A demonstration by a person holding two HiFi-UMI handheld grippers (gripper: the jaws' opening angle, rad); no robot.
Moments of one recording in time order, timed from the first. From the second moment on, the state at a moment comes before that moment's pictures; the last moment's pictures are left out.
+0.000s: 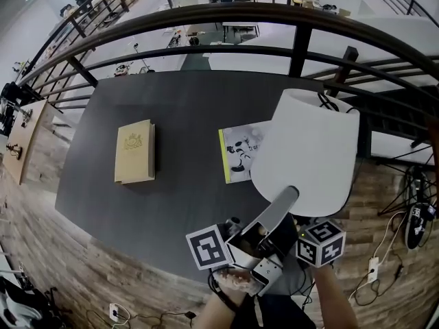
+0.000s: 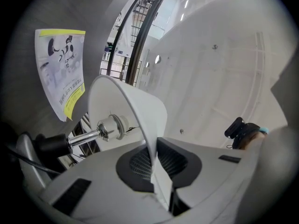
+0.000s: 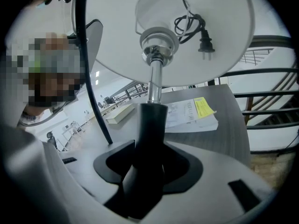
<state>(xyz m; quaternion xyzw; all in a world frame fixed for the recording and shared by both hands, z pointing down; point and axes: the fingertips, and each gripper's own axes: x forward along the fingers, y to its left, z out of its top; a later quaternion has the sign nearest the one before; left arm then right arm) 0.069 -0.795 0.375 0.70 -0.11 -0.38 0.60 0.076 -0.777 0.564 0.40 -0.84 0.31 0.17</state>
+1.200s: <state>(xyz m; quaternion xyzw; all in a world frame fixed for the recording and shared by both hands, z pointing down) 0.056 -0.792 0.386 0.69 -0.10 -0.41 0.58 0.077 -0.778 0.577 0.40 -0.85 0.29 0.17</state>
